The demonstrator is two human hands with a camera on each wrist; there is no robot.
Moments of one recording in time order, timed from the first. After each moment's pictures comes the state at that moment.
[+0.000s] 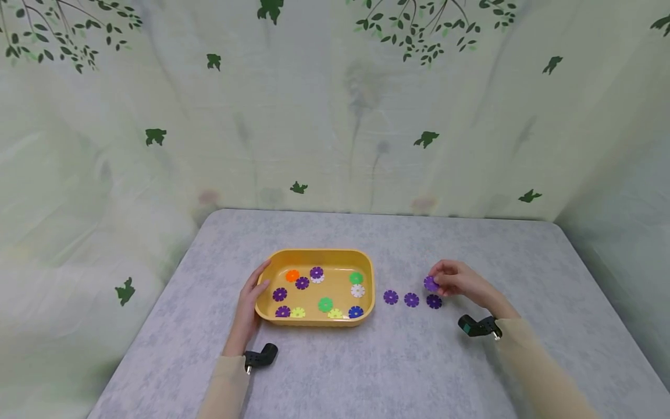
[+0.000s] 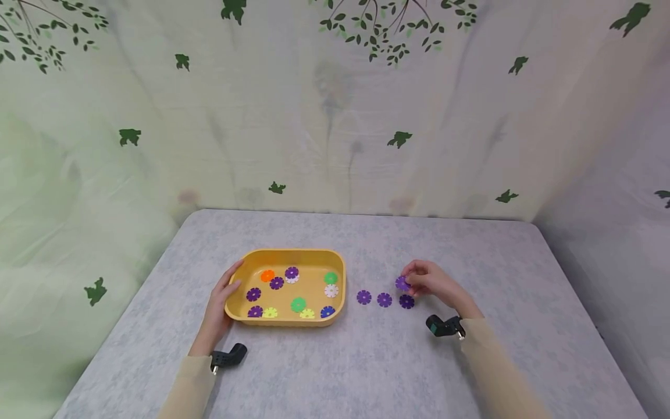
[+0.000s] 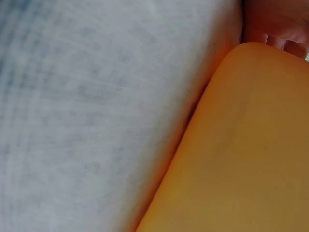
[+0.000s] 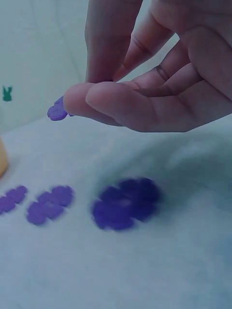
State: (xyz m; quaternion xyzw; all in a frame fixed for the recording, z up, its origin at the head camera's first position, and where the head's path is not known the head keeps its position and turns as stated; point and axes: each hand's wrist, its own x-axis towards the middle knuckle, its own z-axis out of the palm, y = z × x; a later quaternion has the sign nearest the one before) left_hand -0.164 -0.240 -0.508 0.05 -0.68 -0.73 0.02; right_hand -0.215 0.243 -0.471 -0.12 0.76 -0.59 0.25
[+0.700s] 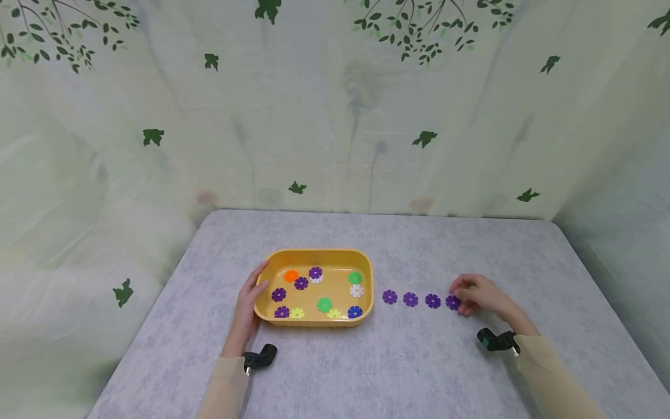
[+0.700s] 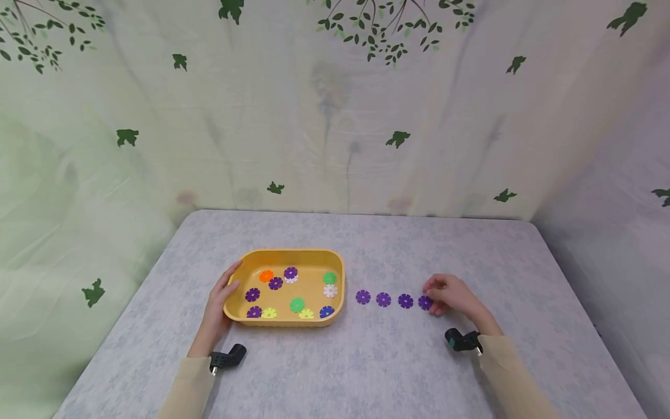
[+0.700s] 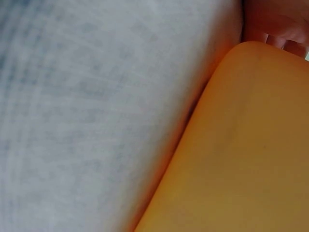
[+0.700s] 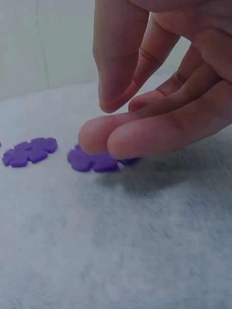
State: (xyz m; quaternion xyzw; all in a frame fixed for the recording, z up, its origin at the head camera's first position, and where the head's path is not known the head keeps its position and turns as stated) left_hand -0.163 -0.239 -0.506 0.05 -0.68 -0.73 0.02; right_hand -0.188 0.275 -0.481 -0.06 0.83 -0.51 0.21
